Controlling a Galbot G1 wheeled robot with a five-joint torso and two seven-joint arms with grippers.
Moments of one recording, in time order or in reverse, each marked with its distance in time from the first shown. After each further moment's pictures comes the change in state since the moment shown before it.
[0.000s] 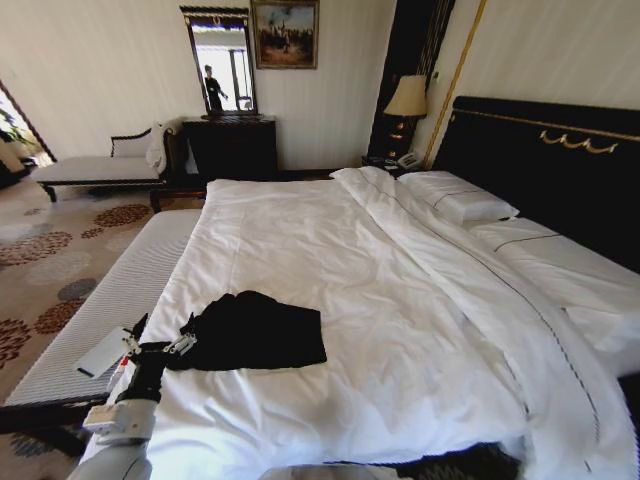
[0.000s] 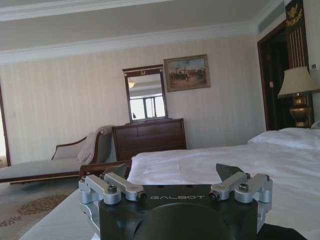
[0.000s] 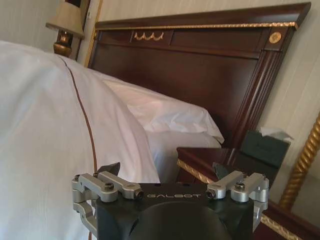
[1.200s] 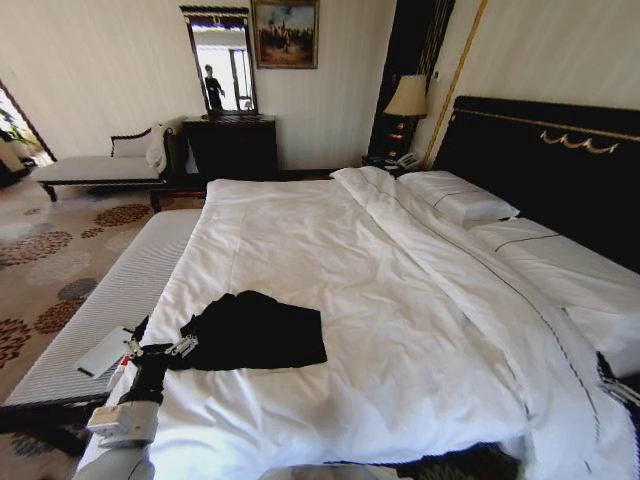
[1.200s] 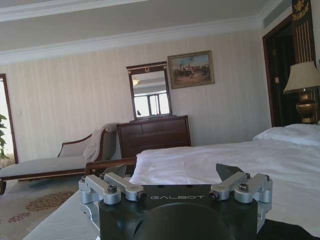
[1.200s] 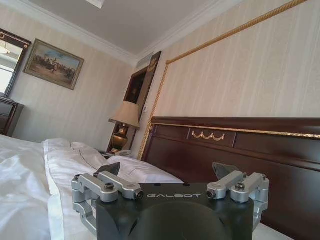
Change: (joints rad) left arm 0.006 -0.023 0.002 -0.012 0.023 0.017 -0.011; right arm -0.045 0.044 -0.043 0.675 -0.024 -0.156 0.153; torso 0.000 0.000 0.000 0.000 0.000
